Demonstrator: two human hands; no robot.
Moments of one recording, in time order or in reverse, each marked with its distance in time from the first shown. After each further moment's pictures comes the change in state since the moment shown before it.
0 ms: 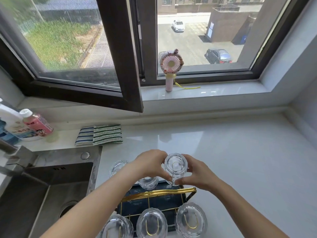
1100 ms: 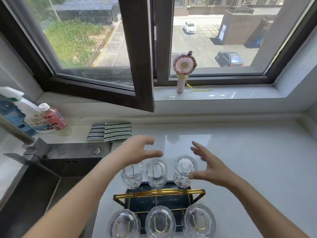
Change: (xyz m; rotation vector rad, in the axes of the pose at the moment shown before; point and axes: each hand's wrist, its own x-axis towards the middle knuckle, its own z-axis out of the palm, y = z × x) left_hand -0.052 -0.039 -0.050 -0.168 0.216 -0.137; right_hand -0.011 -0.036 -0.029 -0.023 -0.019 -0.022
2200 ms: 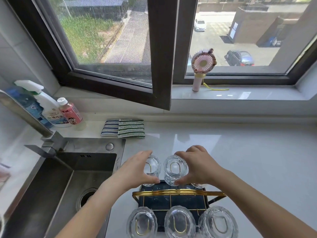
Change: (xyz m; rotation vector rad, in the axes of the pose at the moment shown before) left_hand -0.051 -0.053 0.034 -0.029 0.053 -0.102; right_hand 0.045 -0.055 0.056 -0.771 -0.118 -0.199
